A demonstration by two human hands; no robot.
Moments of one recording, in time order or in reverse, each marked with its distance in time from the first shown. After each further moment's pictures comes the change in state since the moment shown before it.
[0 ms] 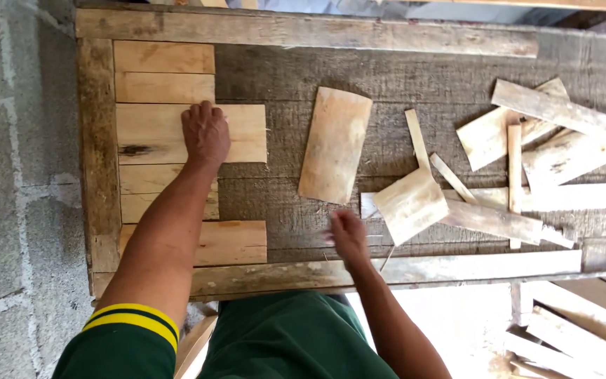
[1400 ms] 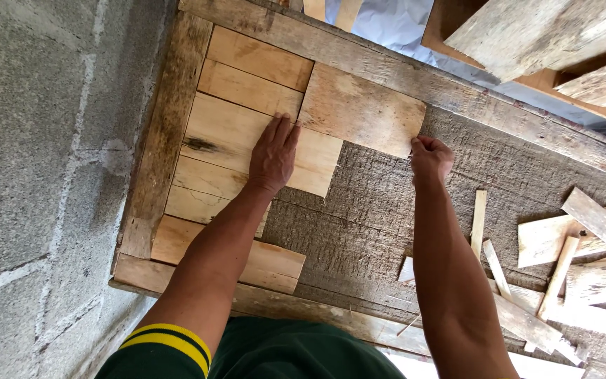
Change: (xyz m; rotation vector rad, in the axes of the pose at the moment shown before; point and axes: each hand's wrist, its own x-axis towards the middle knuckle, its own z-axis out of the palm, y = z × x) left_hand -0.015 -0.014 0.028 -0.295 0.115 -0.028; right_hand 0.240 -0.208 0.085 -0.408 0.375 -0.080
